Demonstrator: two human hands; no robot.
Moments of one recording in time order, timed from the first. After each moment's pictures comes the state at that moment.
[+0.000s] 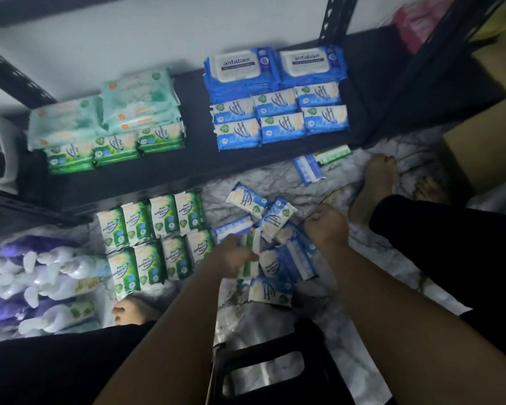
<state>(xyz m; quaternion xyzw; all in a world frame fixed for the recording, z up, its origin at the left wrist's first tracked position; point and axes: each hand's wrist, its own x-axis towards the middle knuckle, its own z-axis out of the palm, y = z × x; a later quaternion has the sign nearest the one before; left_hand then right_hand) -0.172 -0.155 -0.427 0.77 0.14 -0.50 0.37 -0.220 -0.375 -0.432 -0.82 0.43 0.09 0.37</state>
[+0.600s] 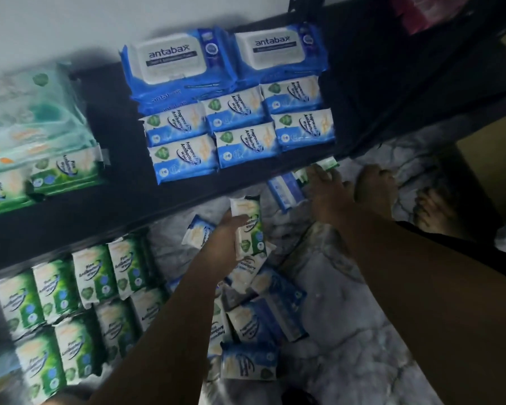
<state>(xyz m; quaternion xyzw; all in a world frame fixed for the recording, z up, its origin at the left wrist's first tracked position) -0.060 -0.285 -0.508 0.54 0.25 -0.46 0.66 -0.088 -0.531 -0.517 -0.93 0.22 0.29 0.12</state>
